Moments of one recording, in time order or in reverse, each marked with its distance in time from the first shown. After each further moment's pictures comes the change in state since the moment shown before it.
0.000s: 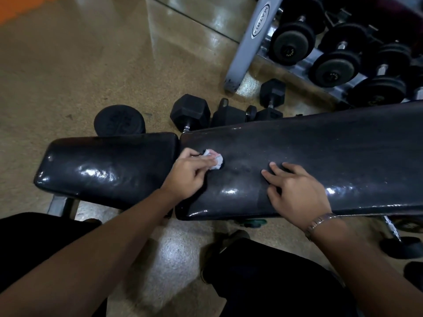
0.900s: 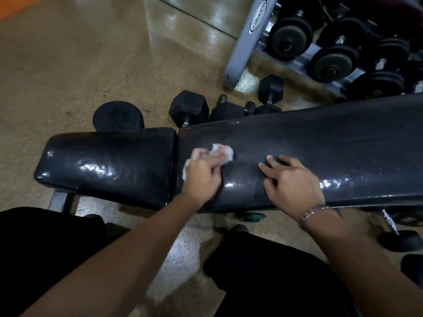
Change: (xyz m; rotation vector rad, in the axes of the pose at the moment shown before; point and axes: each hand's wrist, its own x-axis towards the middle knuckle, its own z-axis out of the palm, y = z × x) left_hand -0.006 0.047 0.033 -0.004 0.073 -0.254; right_hand -0.001 -0.004 -0.003 0.017 -0.056 0.038
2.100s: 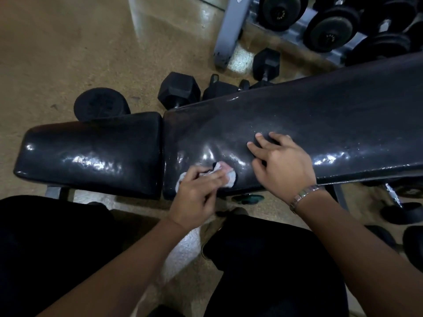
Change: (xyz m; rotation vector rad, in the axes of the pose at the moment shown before) left_hand -0.076 0.021 -0.007 0.022 -0.086 0.355; right_hand -0.004 0.005 0.015 0.032 0.193 -0.053
